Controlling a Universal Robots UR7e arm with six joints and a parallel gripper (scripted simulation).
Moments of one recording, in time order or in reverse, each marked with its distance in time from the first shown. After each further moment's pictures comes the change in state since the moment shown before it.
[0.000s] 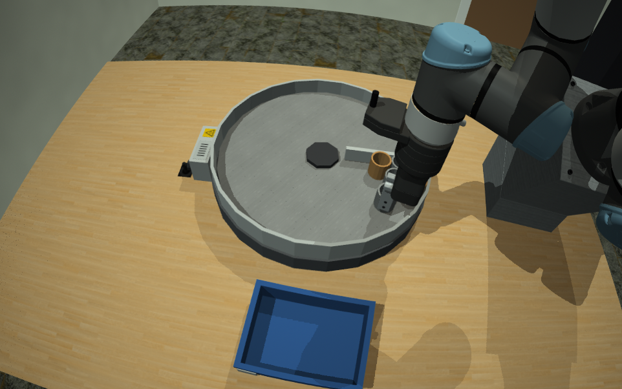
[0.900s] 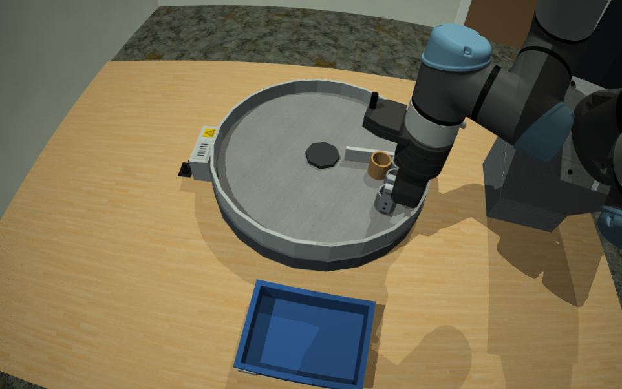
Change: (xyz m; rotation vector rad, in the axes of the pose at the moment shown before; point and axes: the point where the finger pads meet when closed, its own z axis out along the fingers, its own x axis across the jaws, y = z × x) arm -0.003 0.001 0.000 -0.007 0.009 0.008
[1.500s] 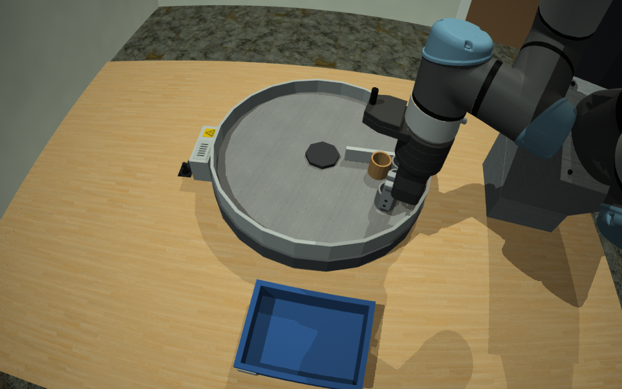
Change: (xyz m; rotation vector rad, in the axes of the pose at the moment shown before) arm 0.000 -0.001 -0.007 0.002 0.000 -0.002
